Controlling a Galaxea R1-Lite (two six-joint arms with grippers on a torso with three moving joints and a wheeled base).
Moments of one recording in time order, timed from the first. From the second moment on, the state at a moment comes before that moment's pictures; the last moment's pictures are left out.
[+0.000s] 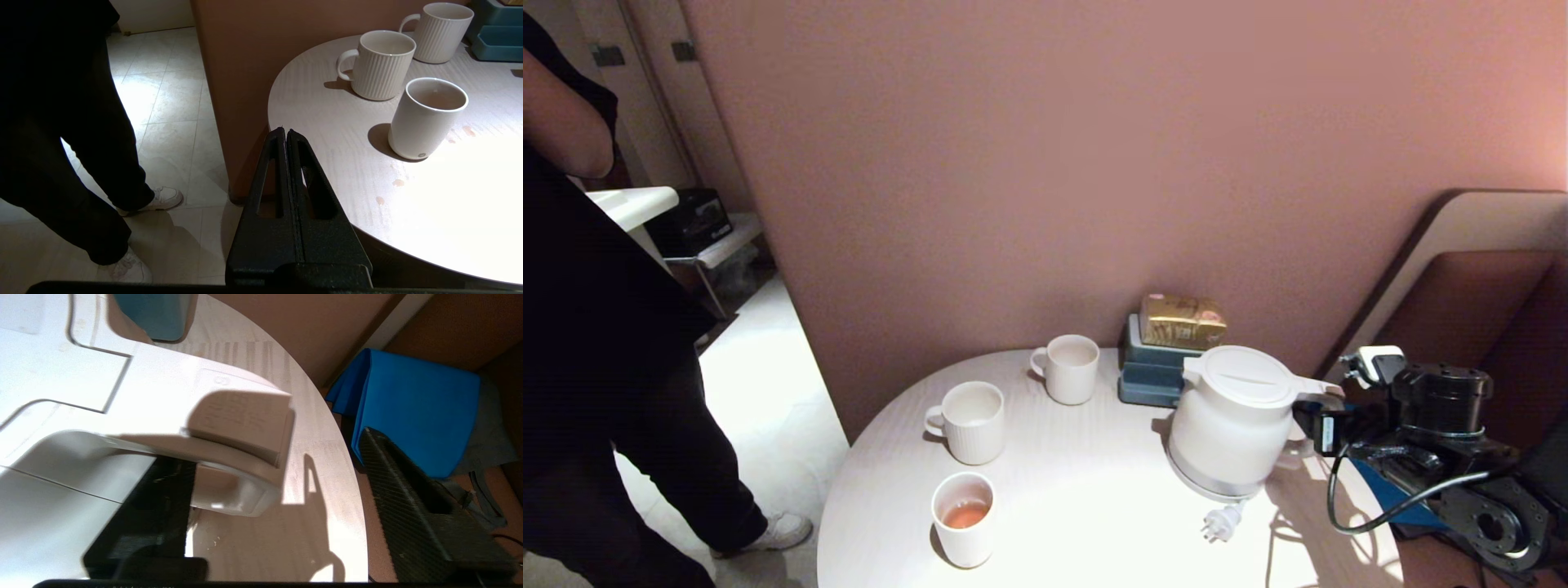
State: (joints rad) left arm 0.00 0.00 -0.02 0.06 -0.02 0.02; right arm 0.00 1.99 -0.43 -1.12 -0.17 -0.03
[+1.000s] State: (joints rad) left arm 0.00 0.00 -0.02 0.06 -0.02 0.02; right arm -0.05 1.75 -0.15 -1.11 -0.10 -0.03
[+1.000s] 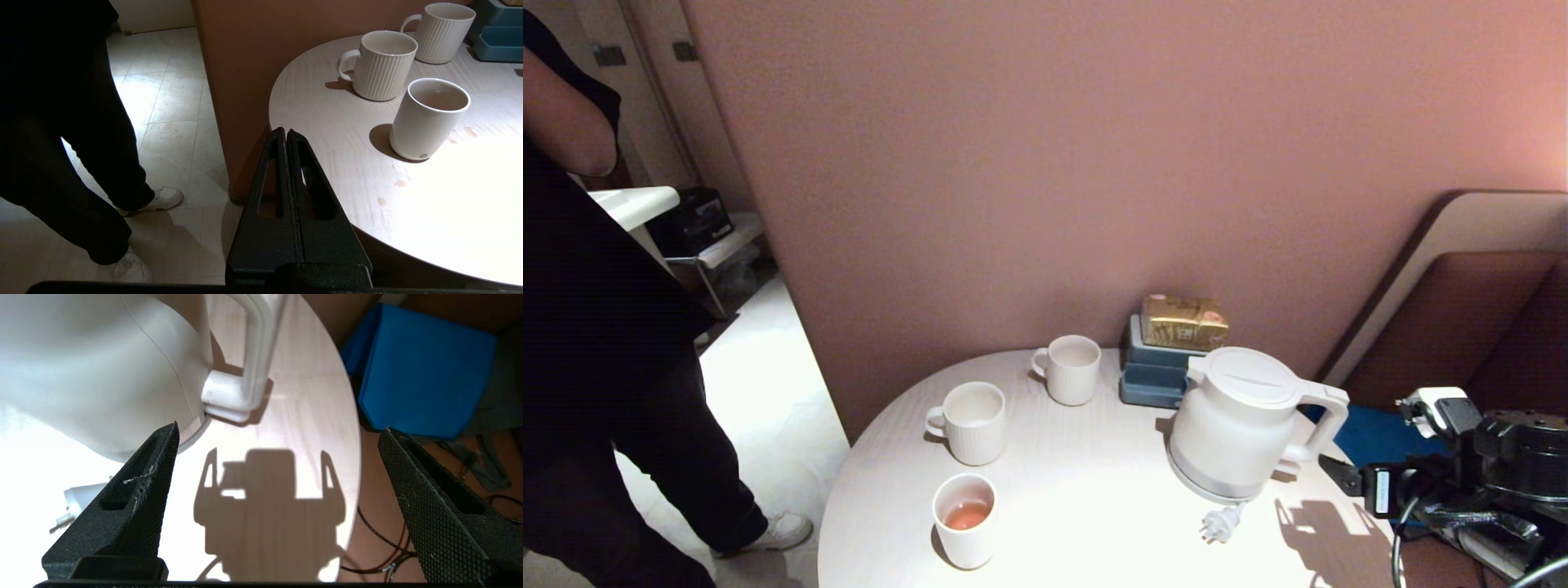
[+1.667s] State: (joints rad) left arm 0.00 0.00 -0.02 0.06 -0.02 0.02; right arm -0.05 1.08 -0.24 -0.41 -0.03 0.00
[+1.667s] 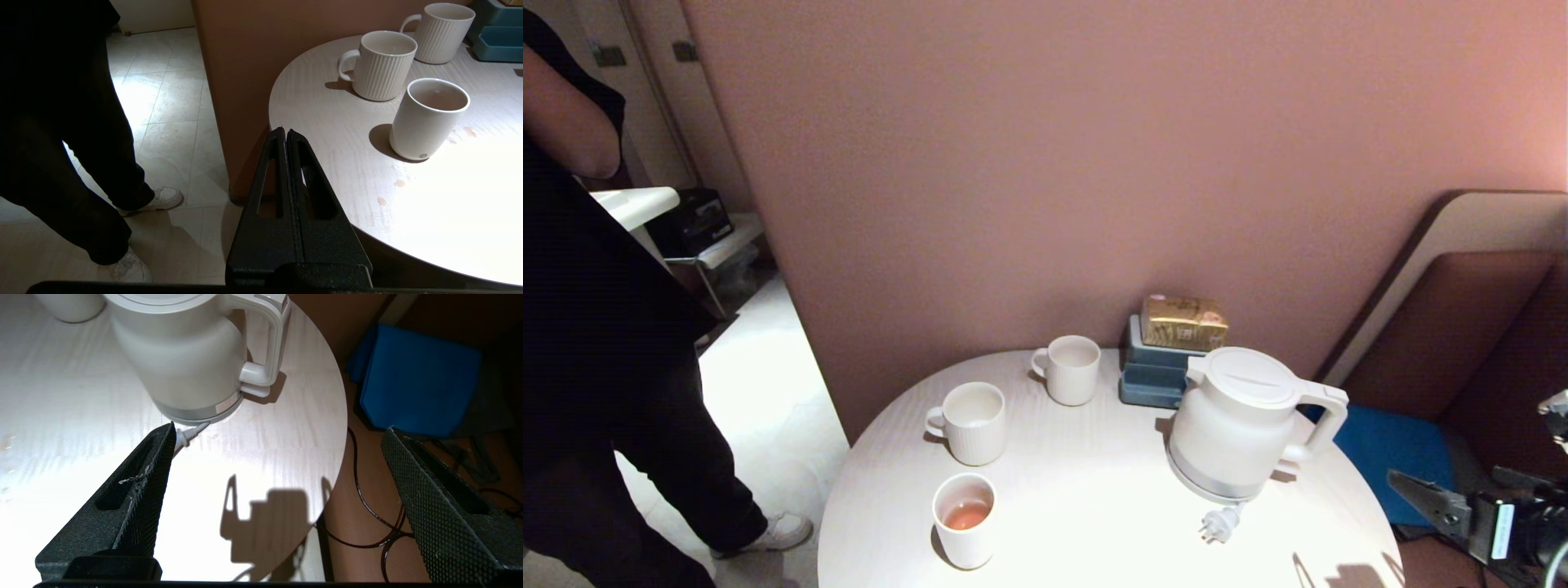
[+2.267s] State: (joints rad) left arm 0.00 0.00 -0.02 0.06 -0.02 0.02; right arm -0.04 0.47 -0.46 0.34 0.08 0.00
